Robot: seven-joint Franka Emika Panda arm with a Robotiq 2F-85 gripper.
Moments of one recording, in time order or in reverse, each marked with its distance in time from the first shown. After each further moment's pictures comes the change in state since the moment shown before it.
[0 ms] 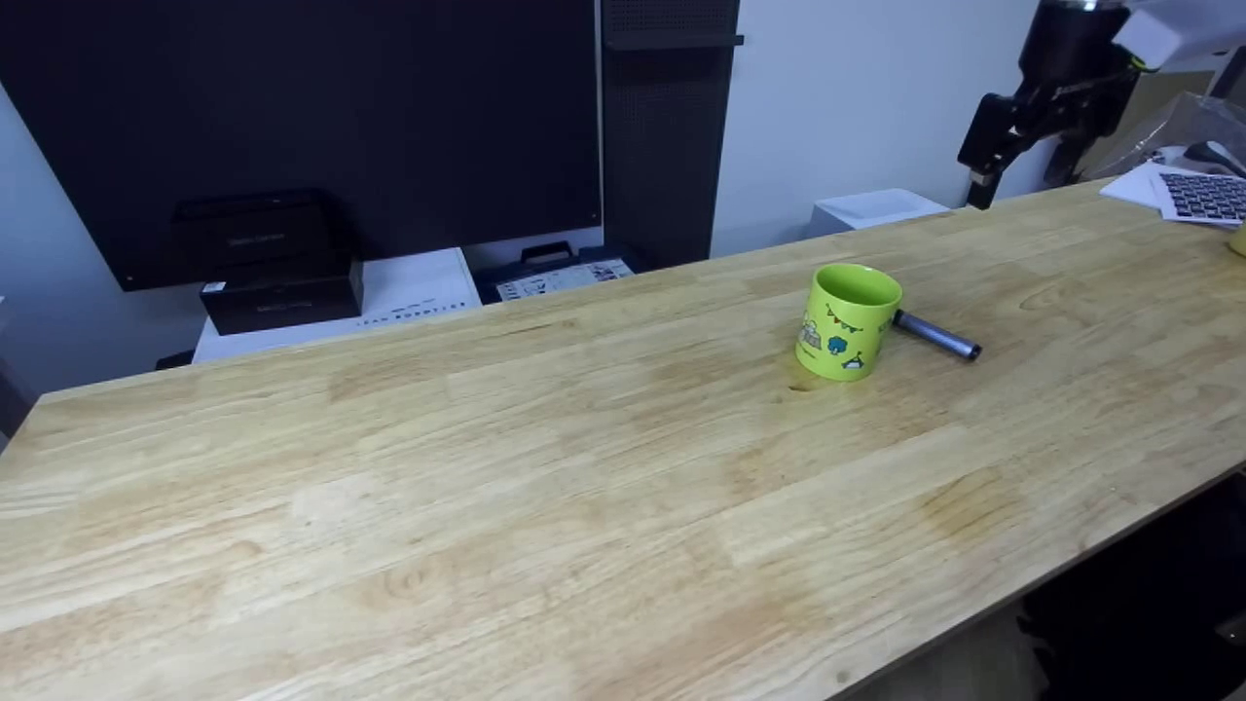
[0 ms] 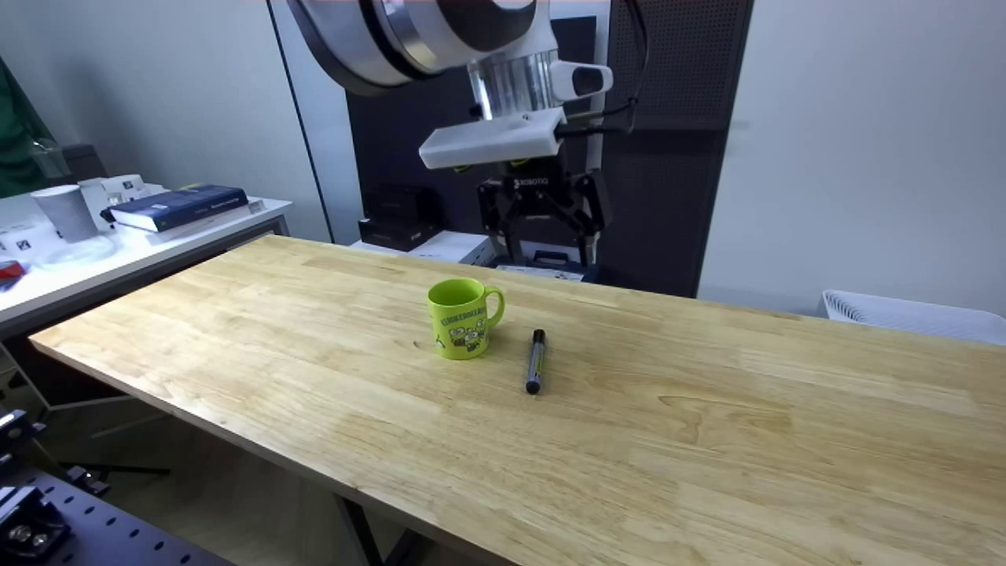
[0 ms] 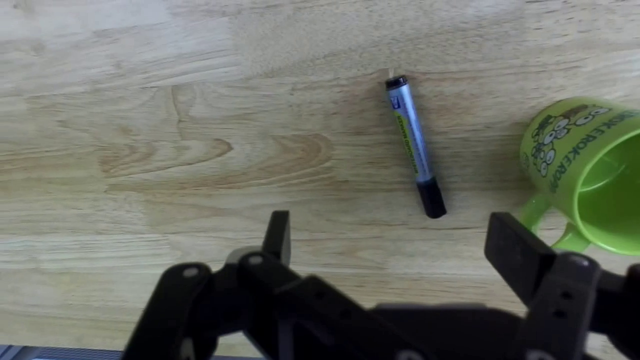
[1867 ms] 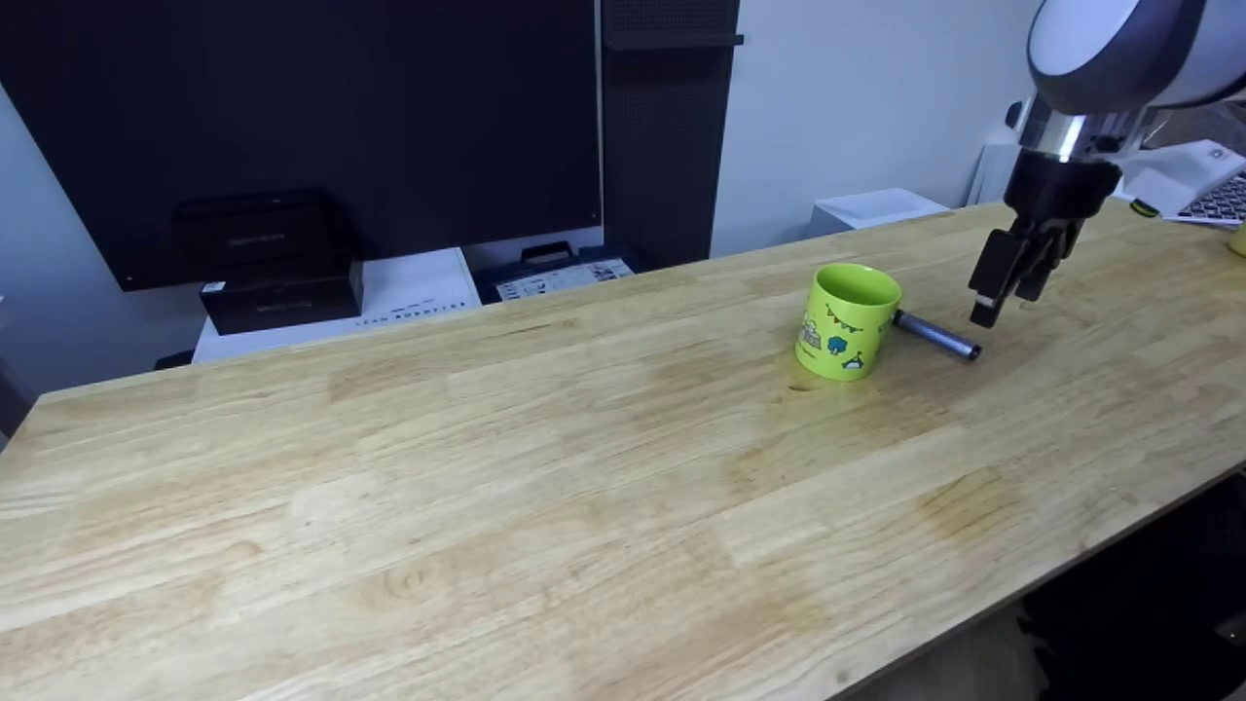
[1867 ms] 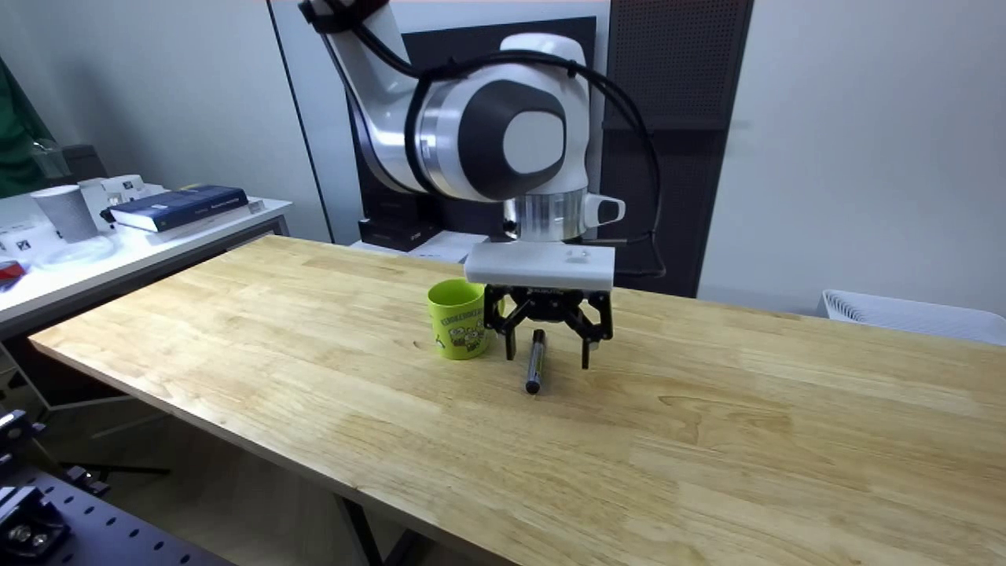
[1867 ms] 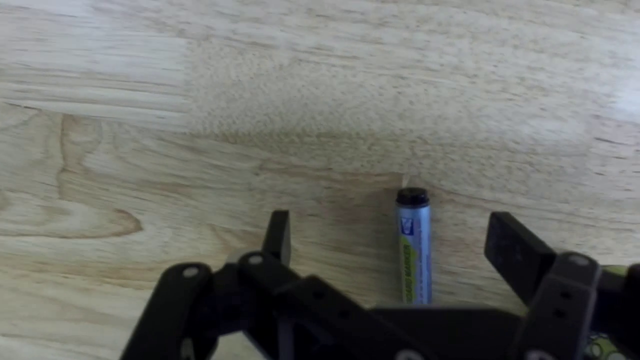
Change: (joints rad) arm -0.093 0.268 0.047 0.066 0.198 0.071 -0.478
